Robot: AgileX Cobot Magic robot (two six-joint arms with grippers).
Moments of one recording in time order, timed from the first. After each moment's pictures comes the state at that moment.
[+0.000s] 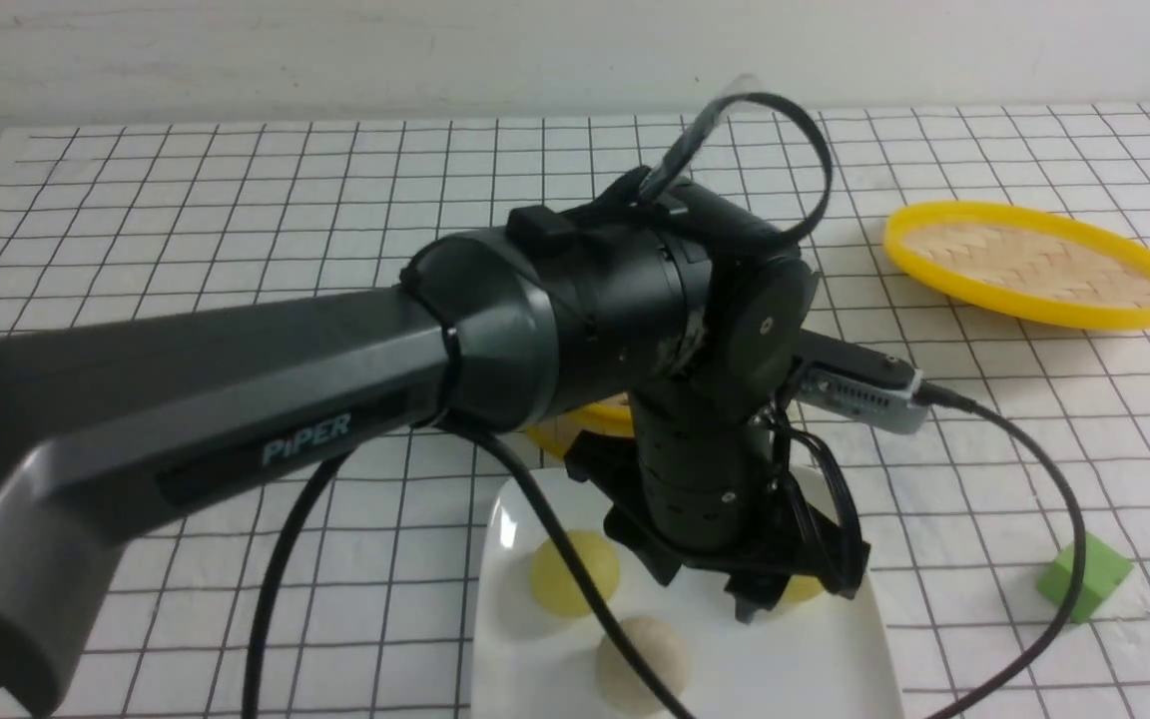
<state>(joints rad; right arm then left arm) 0.32 0.15 -0.66 0.10 1.04 0.04 -0.92 1.90 -1.53 -0.01 1.04 -0.33</state>
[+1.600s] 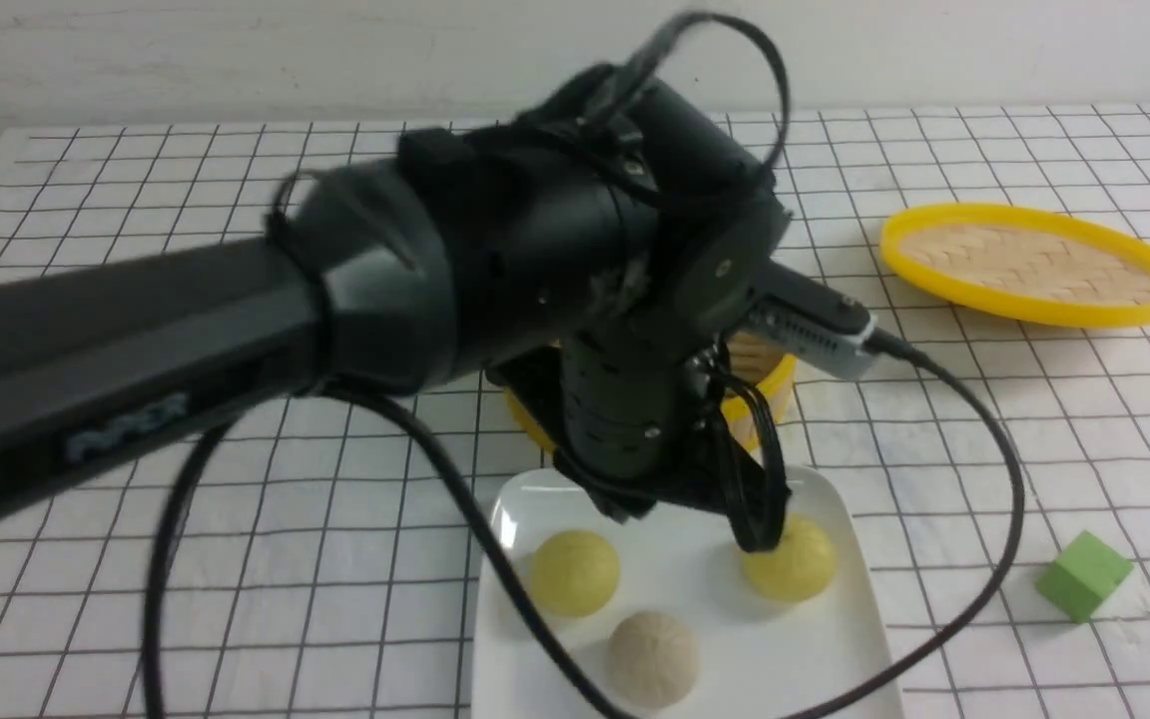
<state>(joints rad) 0.08 -0.01 0.01 0.00 0.45 0.09 -0.92 1.75 -1.54 0.23 1.18 -0.33</state>
